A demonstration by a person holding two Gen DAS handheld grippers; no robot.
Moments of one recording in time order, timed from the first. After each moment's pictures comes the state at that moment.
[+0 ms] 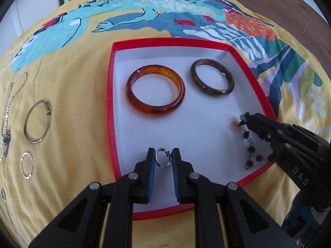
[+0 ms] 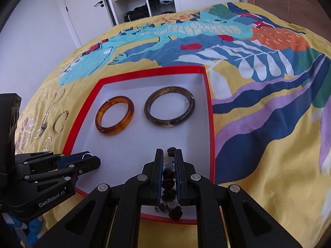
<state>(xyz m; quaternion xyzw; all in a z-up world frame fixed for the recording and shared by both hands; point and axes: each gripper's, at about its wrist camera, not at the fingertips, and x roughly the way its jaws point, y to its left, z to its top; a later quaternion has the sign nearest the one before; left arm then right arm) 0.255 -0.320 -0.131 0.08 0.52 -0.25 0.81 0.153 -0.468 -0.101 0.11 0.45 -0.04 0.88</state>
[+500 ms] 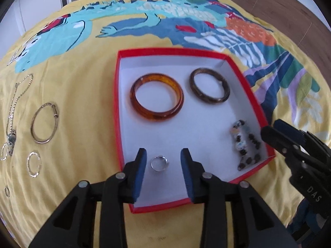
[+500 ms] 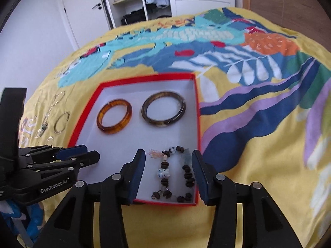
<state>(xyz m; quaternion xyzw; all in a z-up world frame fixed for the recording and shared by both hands) 0.254 -0.314 -0.108 0.06 0.52 -0.26 0.81 0.126 -0.472 -0.068 0.11 0.43 -0.06 0.89</state>
